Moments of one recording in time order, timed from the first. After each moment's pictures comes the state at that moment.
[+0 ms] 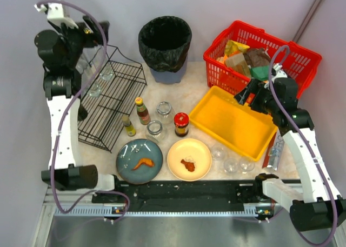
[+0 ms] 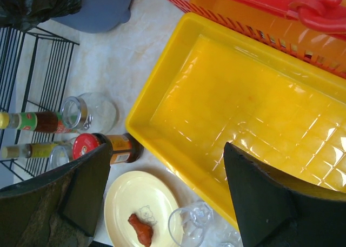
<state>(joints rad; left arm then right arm) 0.11 1.44 1.86 -0.17 0.28 -0.22 0.11 1.00 1.12 -0.64 -0.15 0.49</state>
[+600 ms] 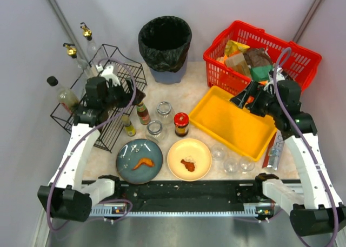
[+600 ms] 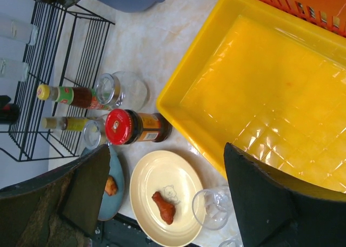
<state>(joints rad) -0.11 1.12 1.14 -0.45 0.31 -0.36 0.11 0.96 1.12 -0.66 -0.30 0.54</state>
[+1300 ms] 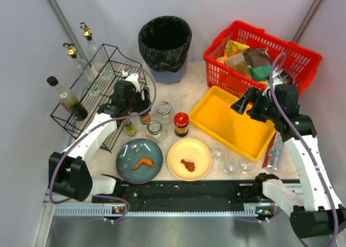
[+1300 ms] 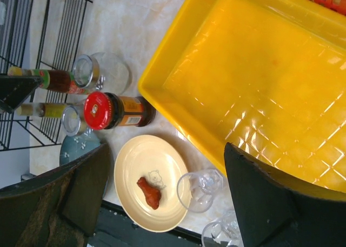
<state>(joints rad) -0.28 1.30 1.01 -0.33 0.05 -0.24 0.11 0.93 1.10 -0.74 -0.29 0.48</state>
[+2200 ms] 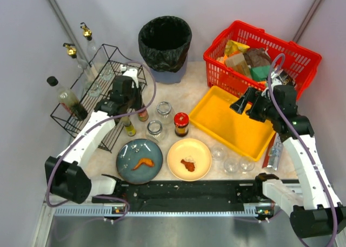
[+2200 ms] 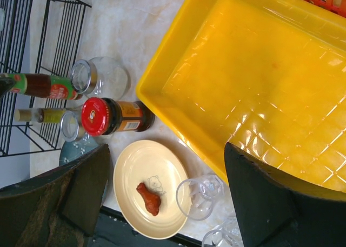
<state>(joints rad) -0.32 1.31 1.12 -0.46 -0.14 -0.16 0.11 0.94 1.05 -0.69 -0.28 0.49</state>
